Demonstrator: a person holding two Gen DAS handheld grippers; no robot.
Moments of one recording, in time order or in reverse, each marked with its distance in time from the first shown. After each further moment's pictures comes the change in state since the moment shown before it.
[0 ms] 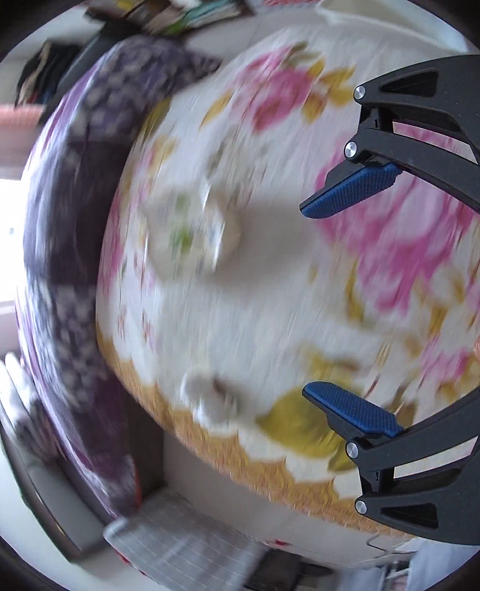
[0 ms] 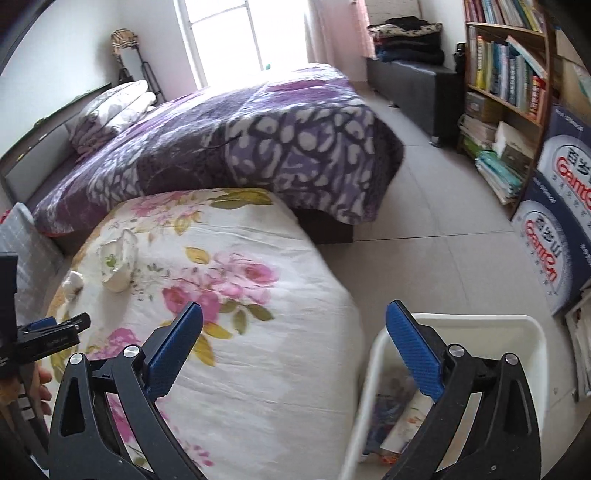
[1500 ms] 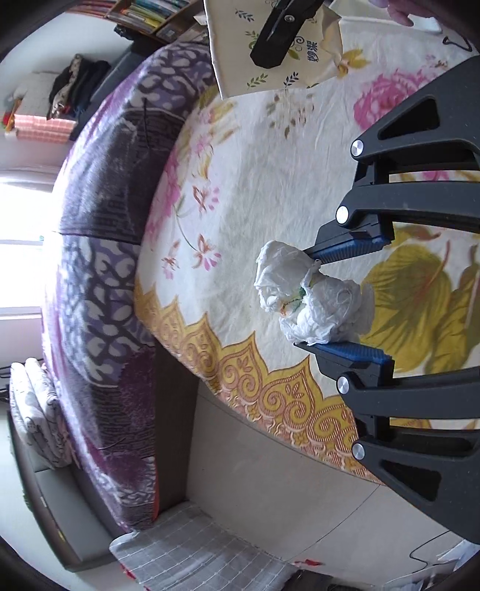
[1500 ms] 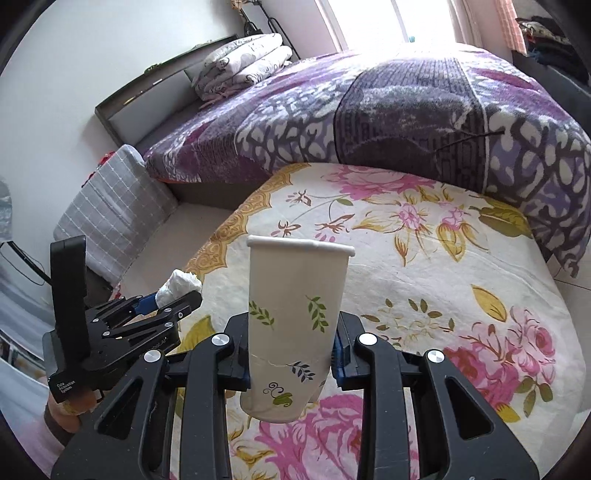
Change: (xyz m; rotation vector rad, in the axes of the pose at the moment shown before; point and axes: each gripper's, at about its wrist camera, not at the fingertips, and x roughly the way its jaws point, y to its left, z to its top) left arm -0.001 0.103 0.036 0.030 -0.130 -0.166; right arm 0.054 0.227 0.032 -0.216 0.132 0.428
